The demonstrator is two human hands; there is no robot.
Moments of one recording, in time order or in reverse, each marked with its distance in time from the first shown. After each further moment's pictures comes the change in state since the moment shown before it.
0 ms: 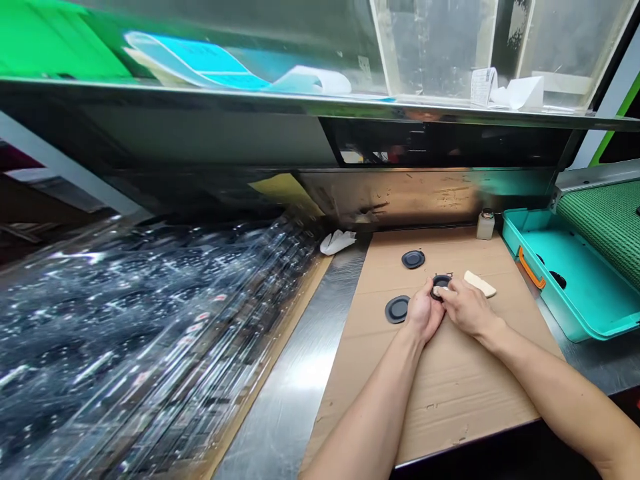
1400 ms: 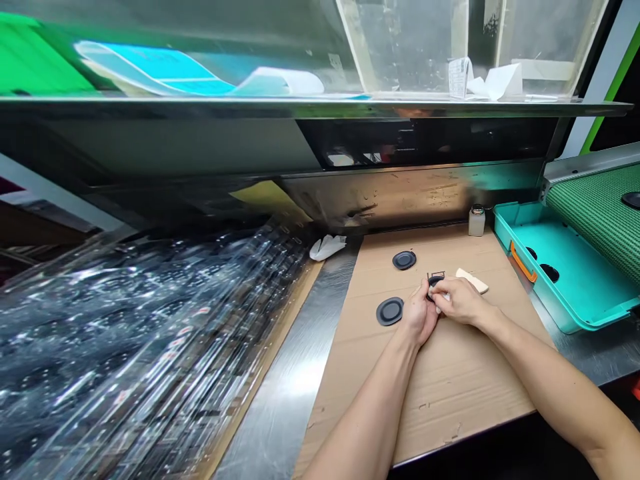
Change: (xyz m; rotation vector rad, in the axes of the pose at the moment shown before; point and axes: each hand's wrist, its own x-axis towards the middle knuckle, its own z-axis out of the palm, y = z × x) left_hand -0.002 -0.010 -0.007 0.151 -0.062 0.080; right_hand 0.010 0.019 0.001 0.448 0.009 0.037
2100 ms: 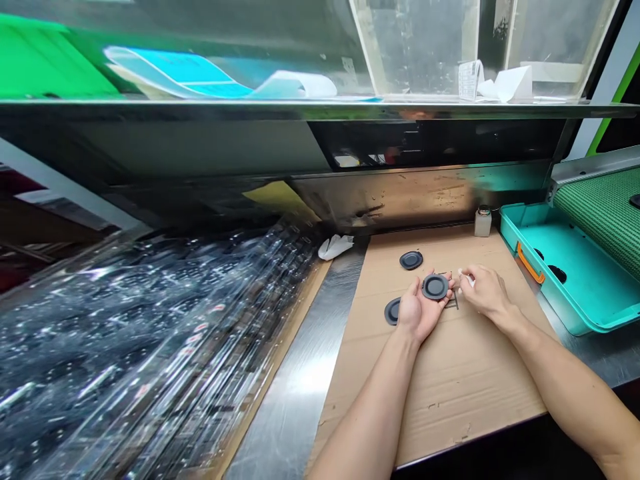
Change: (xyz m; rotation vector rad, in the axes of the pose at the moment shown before) left_hand -0.006 0.025 0.001 -0.168 0.044 -0.102; right_hand -0.009 0.011 -0.016 -0.176 0.241 0.312
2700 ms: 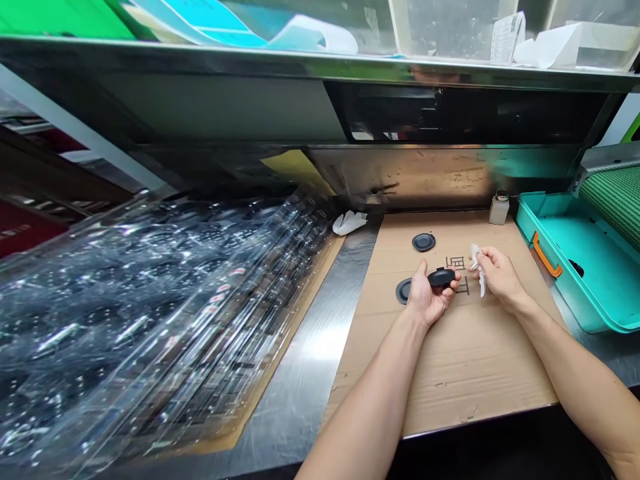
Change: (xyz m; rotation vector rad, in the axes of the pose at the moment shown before) left_hand -0.010 0.013 0.002 -0.033 0.075 -0.257; right_hand 0.012 0.003 0.015 0.928 -0.089 0.163
